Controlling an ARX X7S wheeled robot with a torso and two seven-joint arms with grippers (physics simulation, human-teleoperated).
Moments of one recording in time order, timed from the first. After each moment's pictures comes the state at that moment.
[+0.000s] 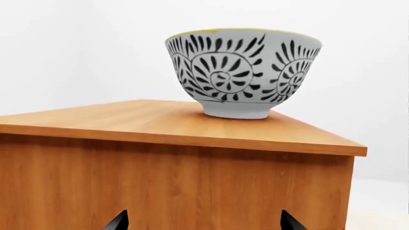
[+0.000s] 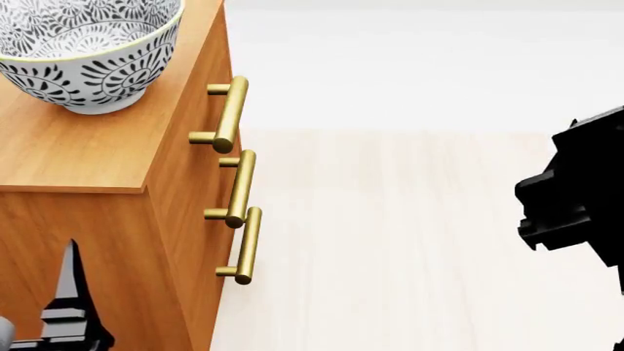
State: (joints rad) left arm -0.07 -0.44 0.25 0.62 -0.42 -0.29 -0.55; right arm 1.80 1.24 -1.74 -0.47 1.13 0.50 0.91
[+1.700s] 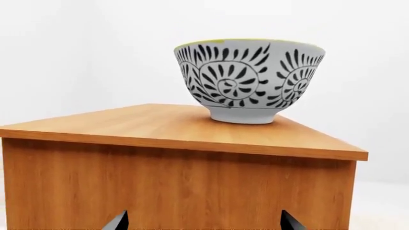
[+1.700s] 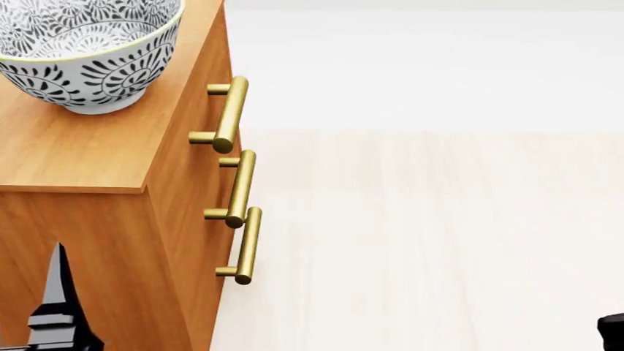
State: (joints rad) left arm -0.04 -0.47 0.25 0.67 -0.43 -0.29 -0.59; right arm 1.47 1.48 -1.88 -0.43 1.01 0.13 0.97
